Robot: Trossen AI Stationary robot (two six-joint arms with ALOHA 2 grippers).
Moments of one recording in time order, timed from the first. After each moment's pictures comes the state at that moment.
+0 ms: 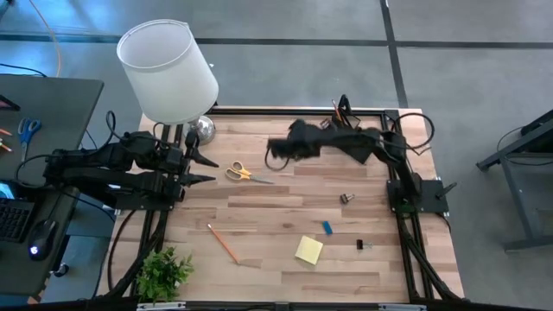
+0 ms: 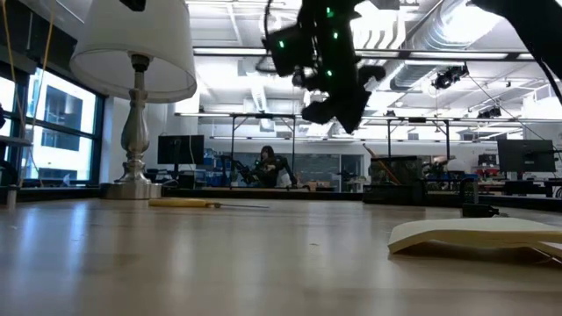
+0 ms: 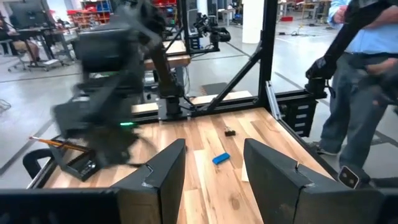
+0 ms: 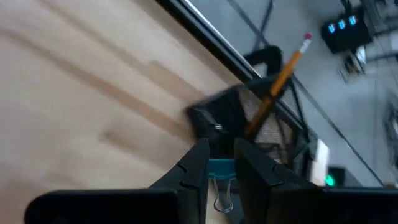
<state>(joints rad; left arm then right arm) 0.11 0.55 0.69 -0.27 0.14 0.10 -0.18 2.10 1.85 -1.52 0.75 0.86</state>
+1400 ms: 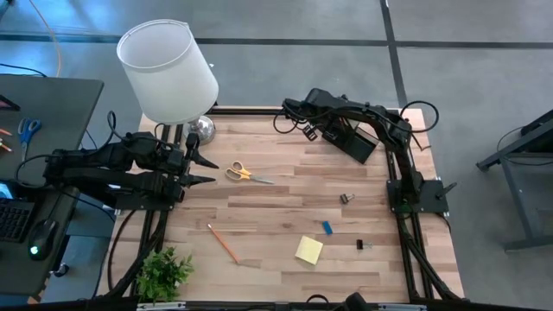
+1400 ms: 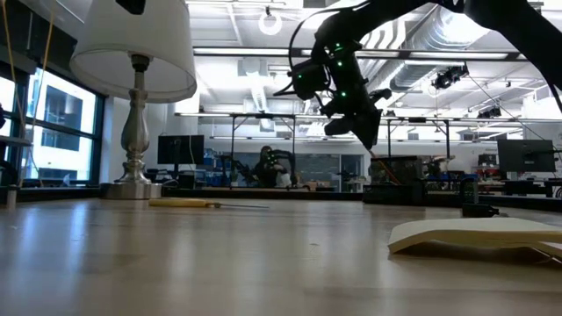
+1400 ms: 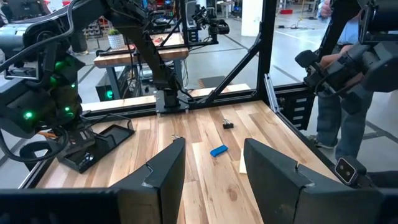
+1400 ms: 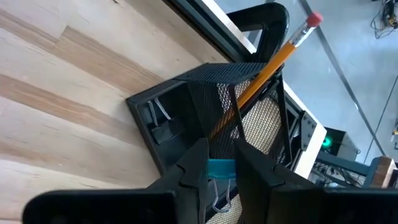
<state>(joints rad) 0.11 0.55 0.69 -0.30 0.15 0.10 -0.48 2.10 1.85 -1.51 0.57 0.54</state>
